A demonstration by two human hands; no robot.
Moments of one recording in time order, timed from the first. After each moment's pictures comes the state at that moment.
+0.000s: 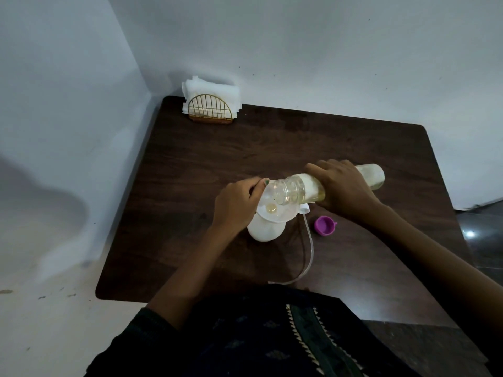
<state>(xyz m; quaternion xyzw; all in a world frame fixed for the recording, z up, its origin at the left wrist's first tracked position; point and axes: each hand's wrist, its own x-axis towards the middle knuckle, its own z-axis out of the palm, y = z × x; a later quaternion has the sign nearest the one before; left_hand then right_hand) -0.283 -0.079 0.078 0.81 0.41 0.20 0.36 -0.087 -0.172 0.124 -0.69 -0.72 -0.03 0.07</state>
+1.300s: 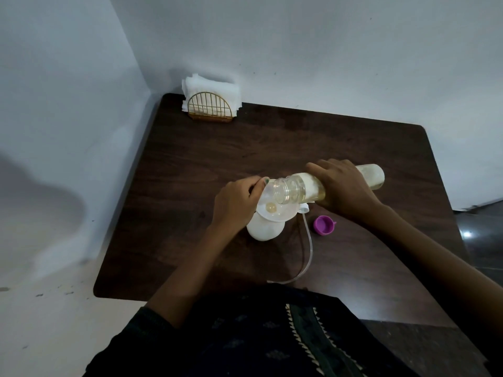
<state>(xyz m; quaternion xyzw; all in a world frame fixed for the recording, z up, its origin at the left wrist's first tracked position) -0.280 -0.080 0.077 0.81 0.42 0.20 0.36 -0.081 -0.172 0.119 -0.69 -0.72 -0.05 0.08</state>
